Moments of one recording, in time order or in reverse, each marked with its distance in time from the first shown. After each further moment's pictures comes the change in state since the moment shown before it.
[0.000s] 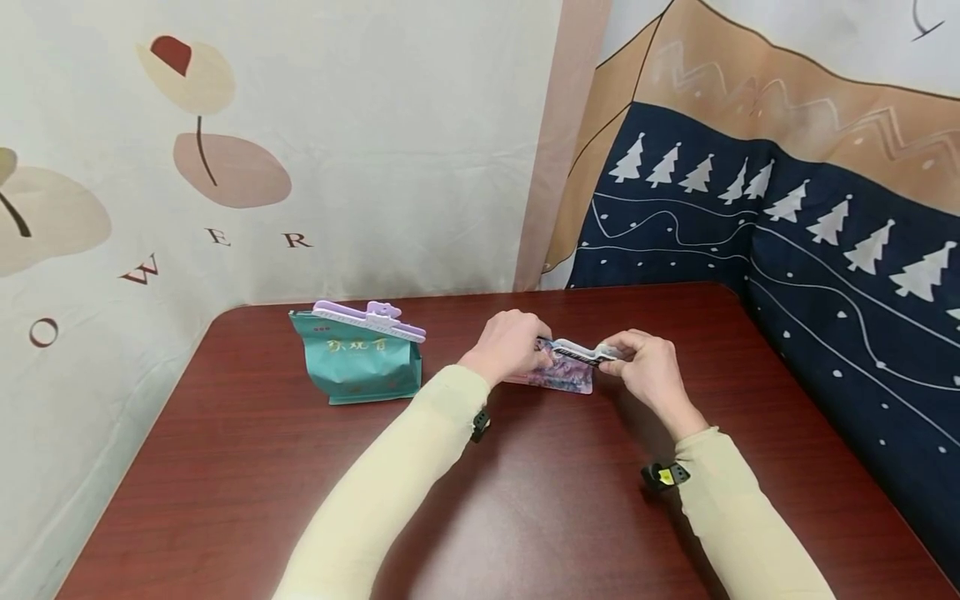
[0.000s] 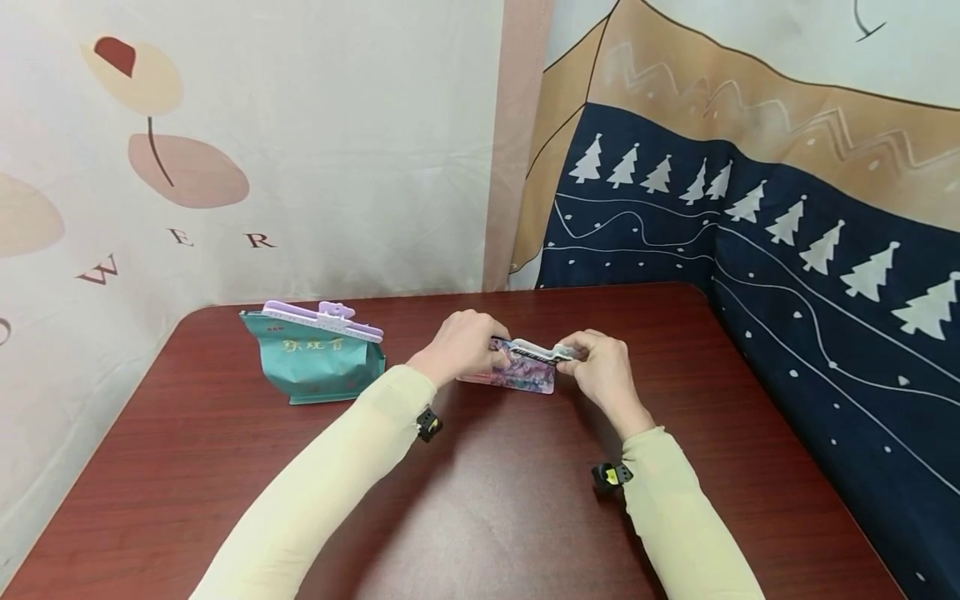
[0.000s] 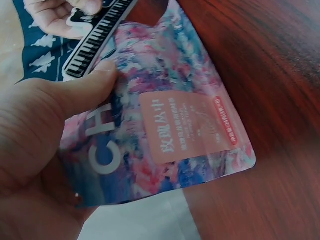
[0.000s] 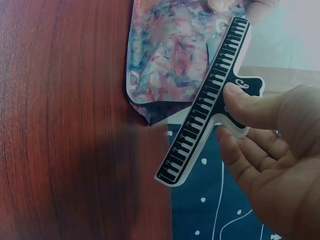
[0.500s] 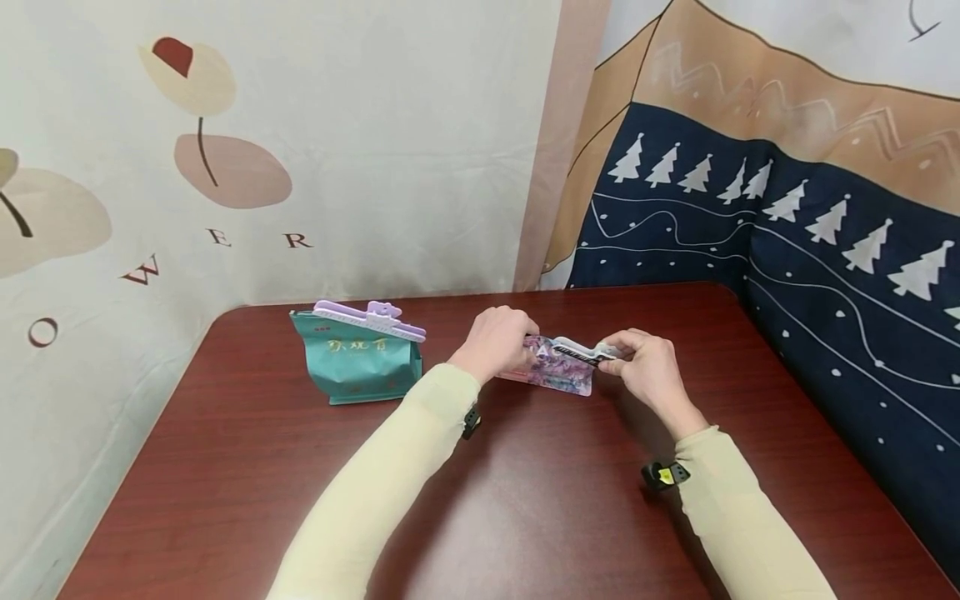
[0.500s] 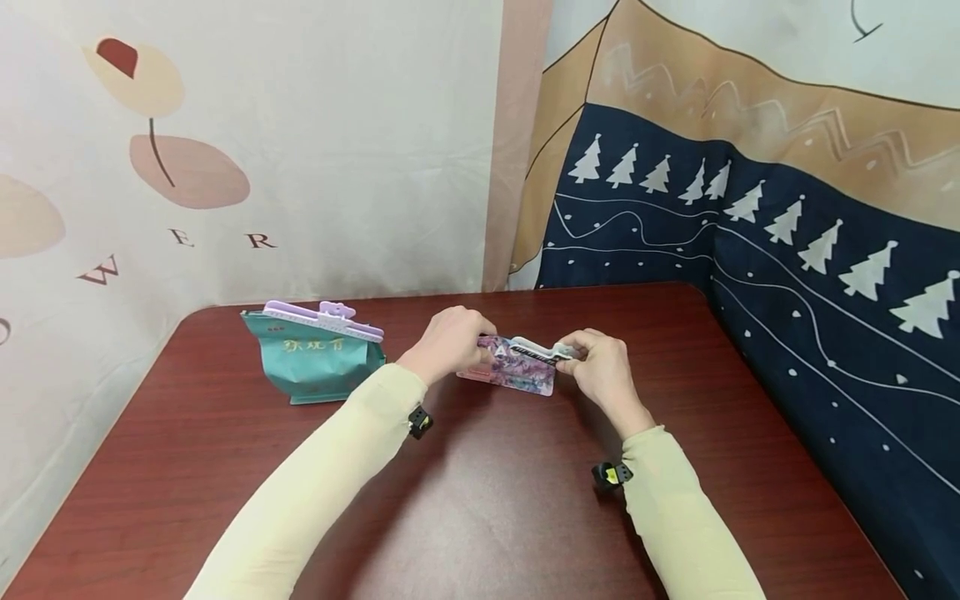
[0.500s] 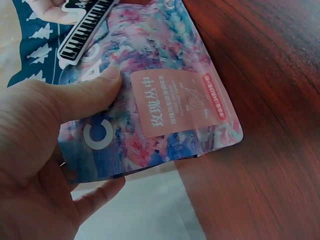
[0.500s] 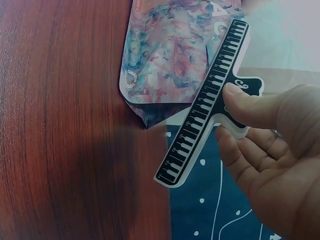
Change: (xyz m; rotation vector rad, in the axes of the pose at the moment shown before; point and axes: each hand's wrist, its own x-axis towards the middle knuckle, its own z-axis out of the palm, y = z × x) left_hand -0.006 -0.011 -0.005 0.035 0.018 -0.021; right_hand 0.000 0.000 0.000 -0.011 0.005 -0.018
